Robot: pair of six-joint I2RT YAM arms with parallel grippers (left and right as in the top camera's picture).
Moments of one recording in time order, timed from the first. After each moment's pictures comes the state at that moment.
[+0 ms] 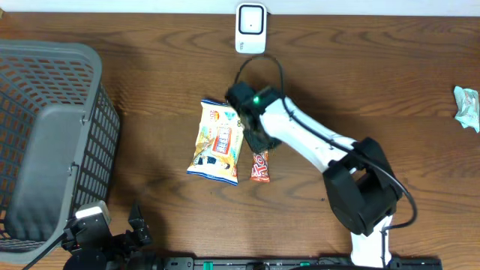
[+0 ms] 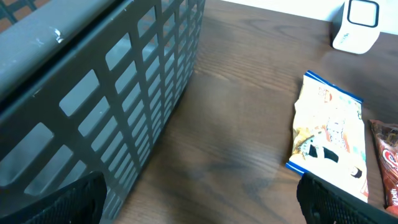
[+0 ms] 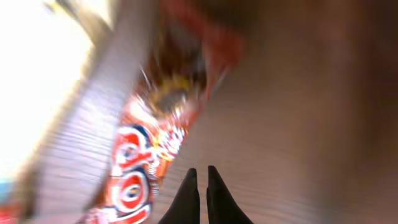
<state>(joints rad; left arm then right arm) -0.05 0.05 0.73 -1.20 -0.22 -0.21 0.68 2.05 1.62 -1.10 0.19 0.26</state>
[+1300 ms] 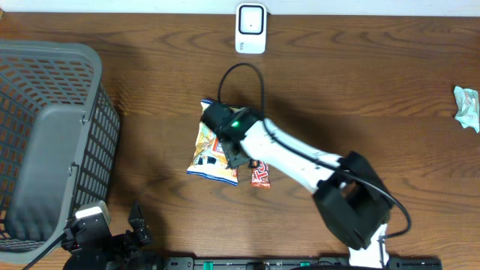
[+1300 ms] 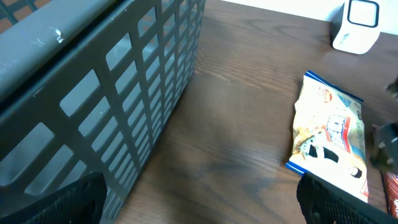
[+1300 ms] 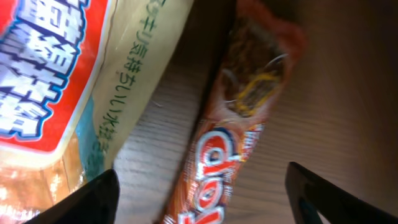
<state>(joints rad) -0.05 0.05 0.73 -1.20 -0.22 -0.21 0.85 2.04 1.51 -1.00 0.27 0.54</state>
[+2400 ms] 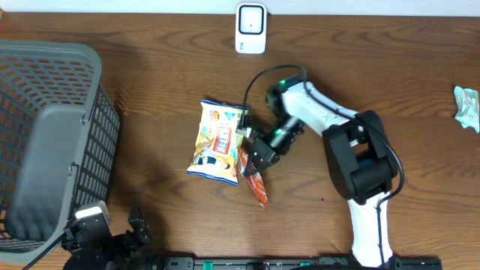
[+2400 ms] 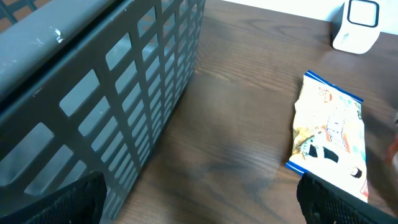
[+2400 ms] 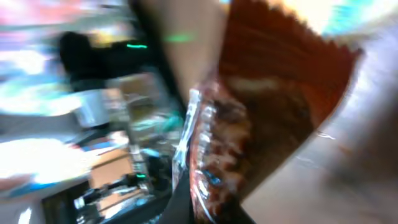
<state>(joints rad) -0.05 0.05 0.73 -1.20 -0.22 -0.21 0.45 2.23 1.58 -1.52 -1.03 -0.64</state>
